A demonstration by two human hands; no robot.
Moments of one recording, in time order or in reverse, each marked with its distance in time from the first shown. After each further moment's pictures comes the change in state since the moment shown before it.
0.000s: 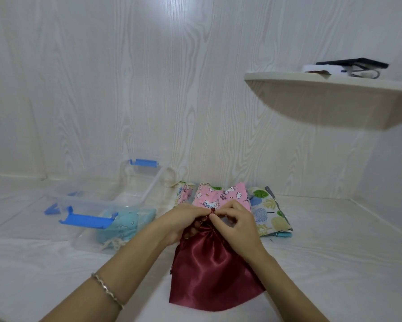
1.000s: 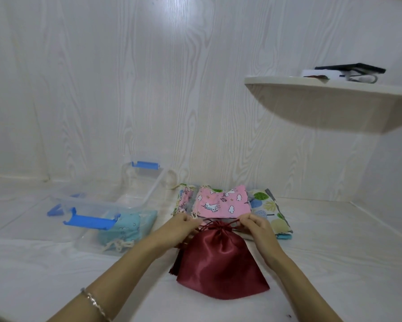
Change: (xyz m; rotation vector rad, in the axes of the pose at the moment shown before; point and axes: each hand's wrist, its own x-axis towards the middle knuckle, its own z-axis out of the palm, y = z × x) left_hand -0.017 -0.020 -0.007 0.273 0.072 0.087; right_hand -0.004 0.034 -0.034 0.391 -0.067 0.458
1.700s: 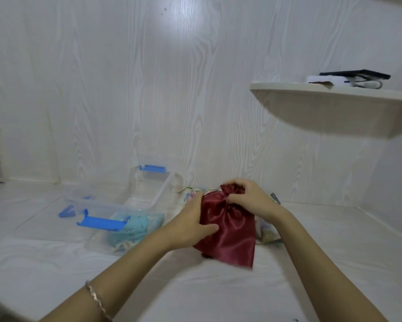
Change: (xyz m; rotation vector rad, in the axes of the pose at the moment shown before) left_hand -0.022 0.033 -0.006 0.234 0.052 0.376; right_hand 0.035 -0.101 0.023 -0.467 -0.245 -0.119
